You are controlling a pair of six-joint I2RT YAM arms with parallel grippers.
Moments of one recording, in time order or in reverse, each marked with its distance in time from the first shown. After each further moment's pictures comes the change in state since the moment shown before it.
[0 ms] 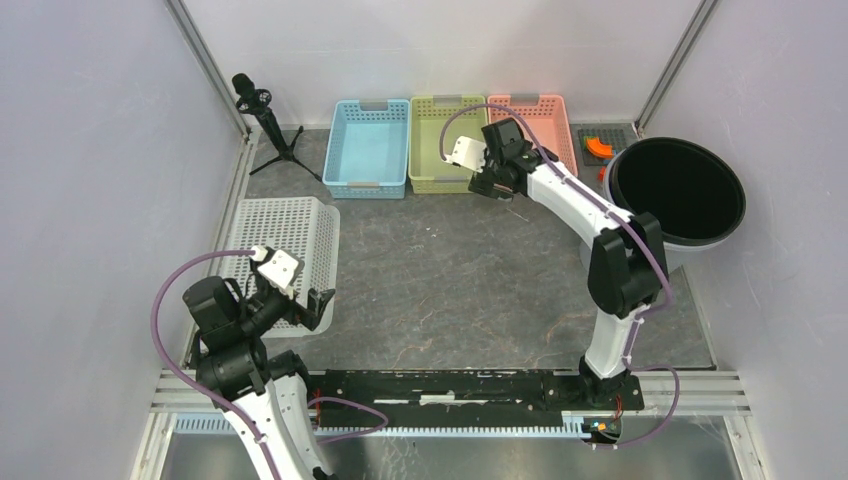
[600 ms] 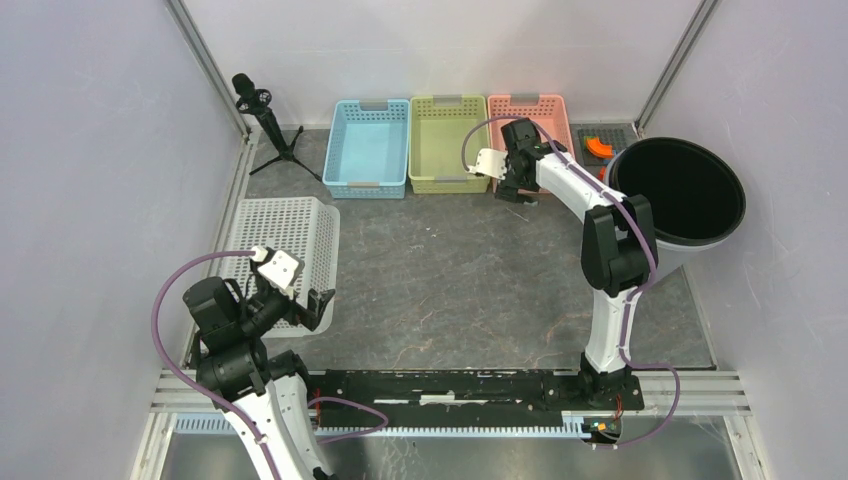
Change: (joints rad) left arm 0.000 -0.005 -0.002 0.000 0.000 0.000; right arm -0.137 0.182 0.094 -0.153 0.011 -0.166
